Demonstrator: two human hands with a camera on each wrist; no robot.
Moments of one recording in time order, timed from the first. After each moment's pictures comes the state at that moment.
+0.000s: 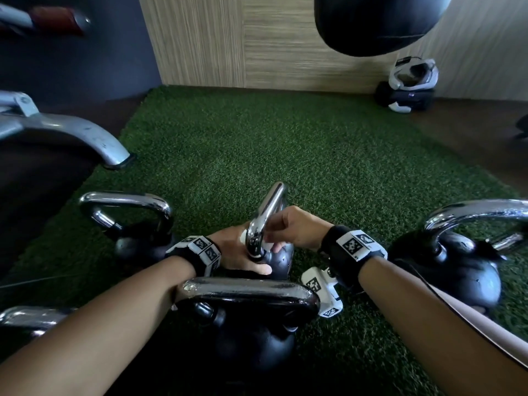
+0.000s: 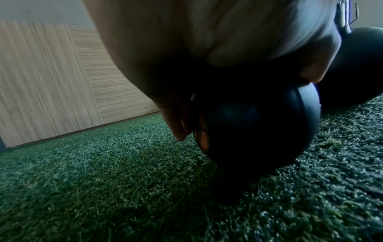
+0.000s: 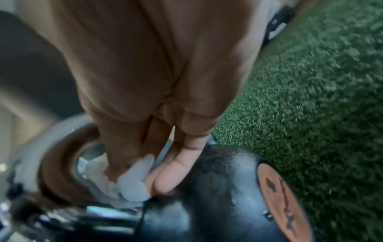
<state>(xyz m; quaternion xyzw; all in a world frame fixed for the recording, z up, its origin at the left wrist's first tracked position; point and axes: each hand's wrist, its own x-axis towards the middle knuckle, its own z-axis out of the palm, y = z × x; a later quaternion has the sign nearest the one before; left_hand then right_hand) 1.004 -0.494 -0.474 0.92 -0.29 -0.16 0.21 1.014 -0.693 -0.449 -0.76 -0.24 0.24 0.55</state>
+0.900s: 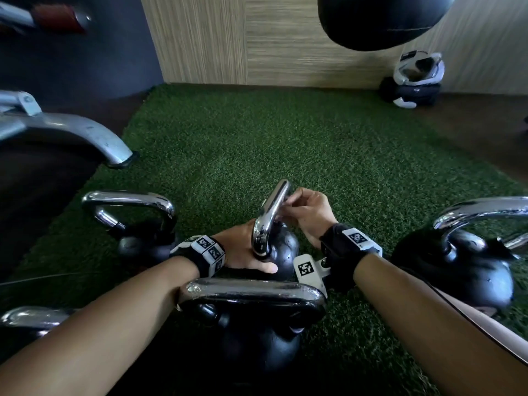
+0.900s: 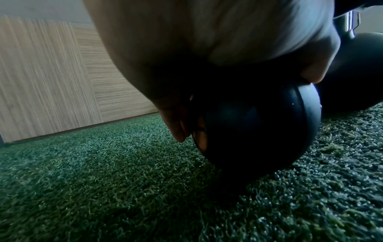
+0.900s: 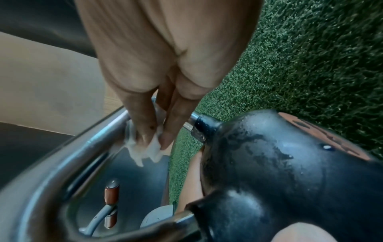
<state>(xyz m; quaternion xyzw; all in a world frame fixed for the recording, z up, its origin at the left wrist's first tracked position) 1.003 -0.498 -0.475 0.91 -0.25 -0.18 0.27 1.024 -0.688 -0.455 -0.65 -0.02 0.05 0.75</state>
